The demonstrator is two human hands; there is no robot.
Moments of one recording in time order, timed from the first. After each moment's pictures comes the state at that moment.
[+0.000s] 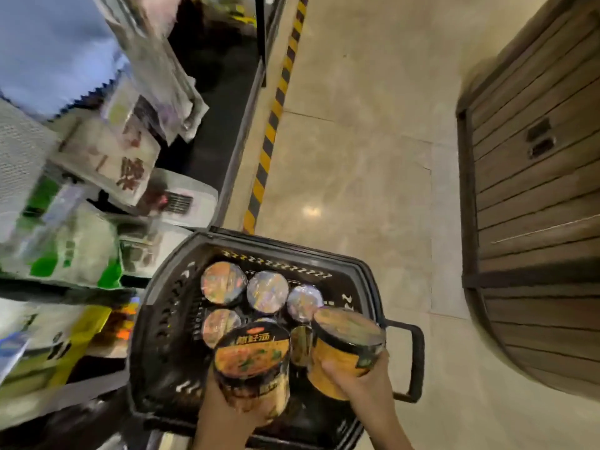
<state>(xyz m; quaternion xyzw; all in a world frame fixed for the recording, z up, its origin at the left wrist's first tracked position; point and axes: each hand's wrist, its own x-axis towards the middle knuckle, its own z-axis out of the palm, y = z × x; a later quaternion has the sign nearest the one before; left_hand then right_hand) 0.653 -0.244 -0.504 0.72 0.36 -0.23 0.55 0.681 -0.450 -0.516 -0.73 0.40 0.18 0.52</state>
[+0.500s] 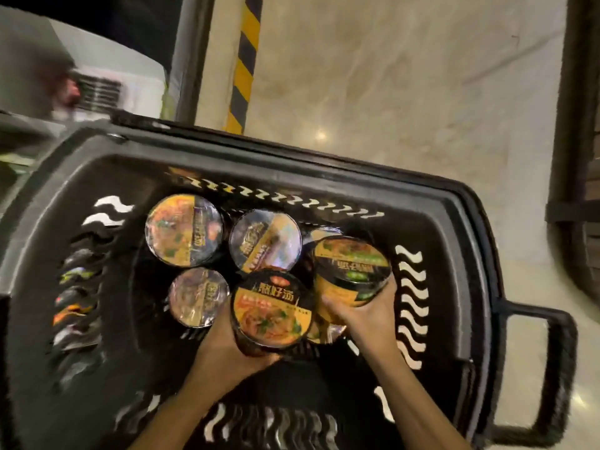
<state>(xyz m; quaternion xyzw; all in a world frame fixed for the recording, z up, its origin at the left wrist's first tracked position) 0.677 -0.220 -0.772 0.80 0.17 -0.29 0.49 0.714 -0.441 -0.768 -0.78 0.33 0.17 0.51</state>
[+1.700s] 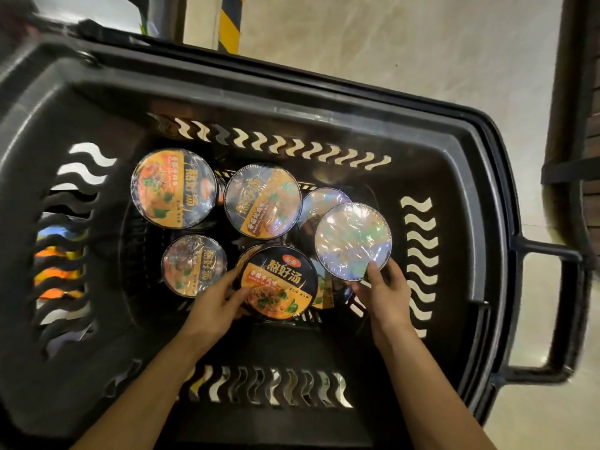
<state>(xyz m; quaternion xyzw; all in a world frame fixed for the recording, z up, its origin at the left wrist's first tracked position) 0.680 -0.201 -0.800 0.75 0.21 -0.39 0.49 0.682 -0.441 -0.776 -0.57 0.55 0.13 0.60</state>
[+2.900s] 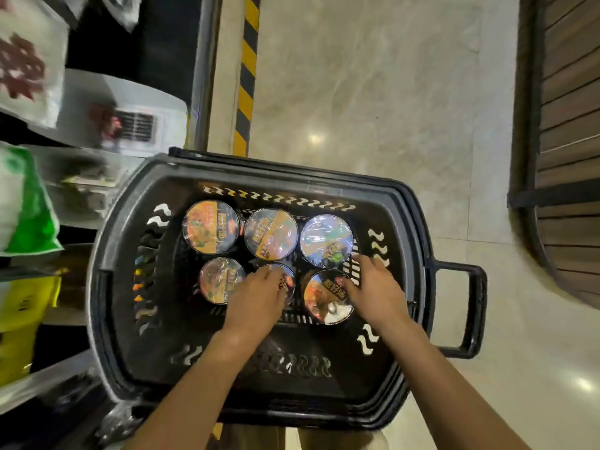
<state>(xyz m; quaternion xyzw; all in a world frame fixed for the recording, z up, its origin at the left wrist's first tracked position) 0.735 -0.257 -0.653 0.93 -0.07 -0.34 0.14 0.737 -0.447 -0.638 -0.90 0.15 0.36 0.18</state>
